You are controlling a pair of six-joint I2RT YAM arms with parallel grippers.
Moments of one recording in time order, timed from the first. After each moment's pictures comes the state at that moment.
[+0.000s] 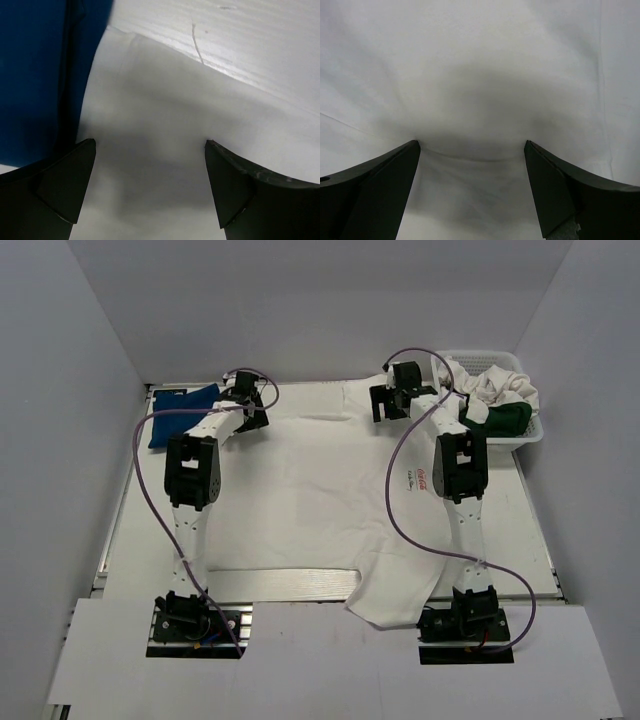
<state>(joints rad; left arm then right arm) -0.20 2.37 1.94 -0.53 -0.38 -0.41 0.22 2.51 2.16 -0.48 -0.02 -0.01</state>
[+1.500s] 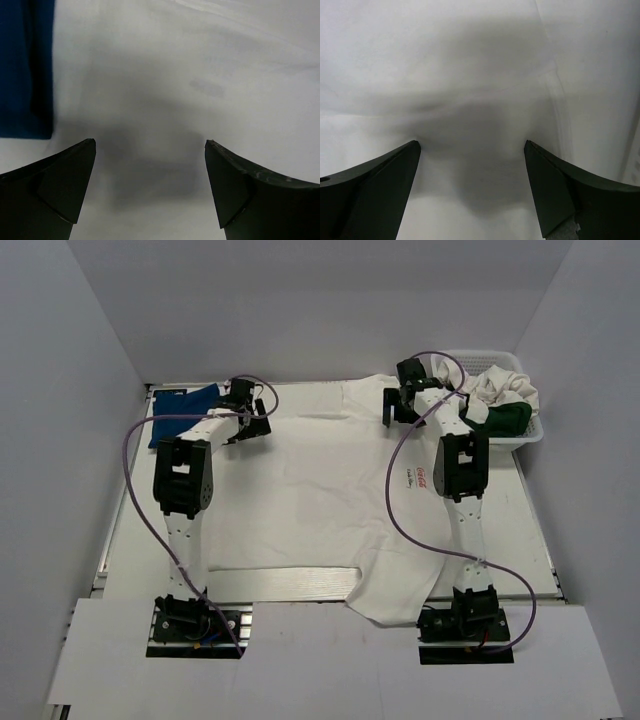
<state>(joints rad) -0.19 2.18 1.69 -0.41 -0.22 -0.38 0.20 2.54 2.29 -0.79 0.15 0.15</state>
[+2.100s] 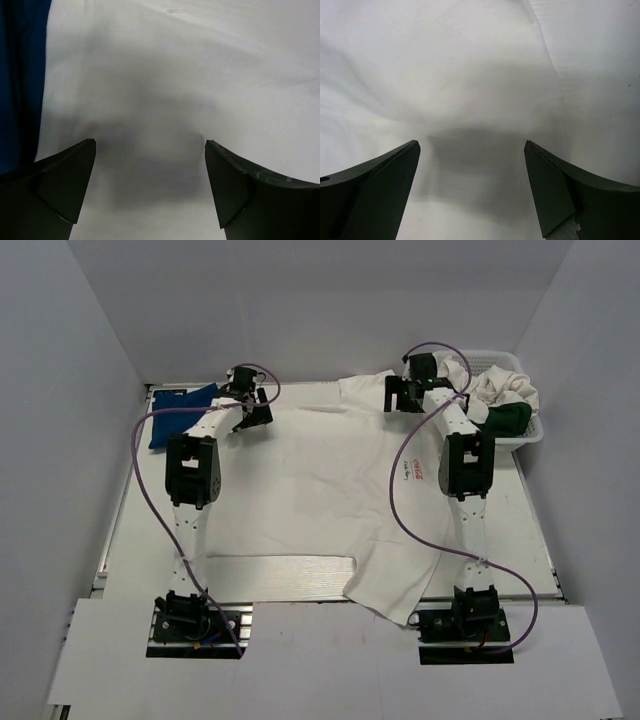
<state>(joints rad) -0.19 2.44 2.08 -0.56 -0.23 -0.38 0.16 2.59 2.36 -0.60 -0.07 0.11</state>
